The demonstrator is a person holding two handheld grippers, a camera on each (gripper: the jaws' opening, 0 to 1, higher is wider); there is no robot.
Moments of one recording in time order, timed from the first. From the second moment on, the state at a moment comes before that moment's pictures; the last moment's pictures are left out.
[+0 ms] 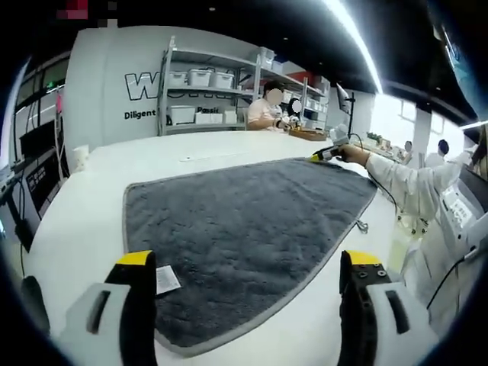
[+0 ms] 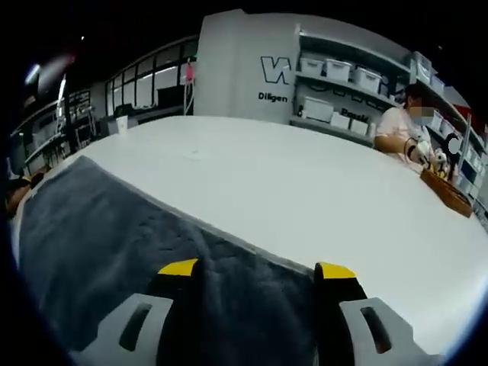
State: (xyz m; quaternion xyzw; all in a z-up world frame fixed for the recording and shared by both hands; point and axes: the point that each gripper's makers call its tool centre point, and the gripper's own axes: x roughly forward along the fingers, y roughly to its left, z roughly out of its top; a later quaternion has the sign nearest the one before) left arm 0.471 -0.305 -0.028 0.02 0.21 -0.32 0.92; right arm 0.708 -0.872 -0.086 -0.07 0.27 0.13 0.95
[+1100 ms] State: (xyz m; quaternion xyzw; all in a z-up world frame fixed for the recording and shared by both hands) left arm 0.440 -0.281 -0.022 0.00 0.22 -0.30 0.93; right arm 0.551 -0.881 -0.021 -0.10 0.26 0.16 0.95
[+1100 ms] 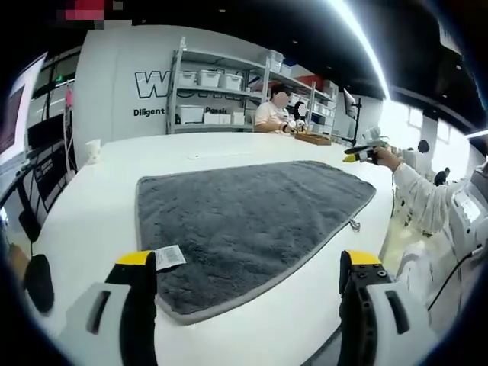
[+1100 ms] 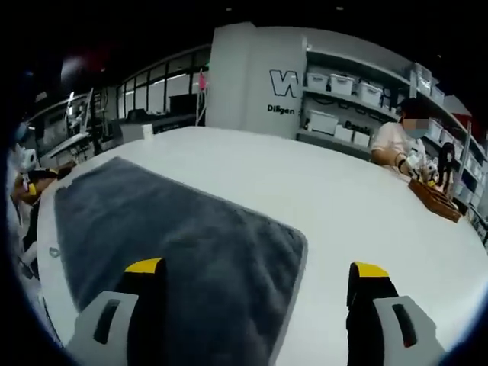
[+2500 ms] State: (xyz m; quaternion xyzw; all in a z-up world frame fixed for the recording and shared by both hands) left arm 0.409 -0.261 -0.027 -0.02 0.20 -0.29 0.94; right arm 0.396 -0.824 -0.031 -0.14 0.27 0.19 0.93
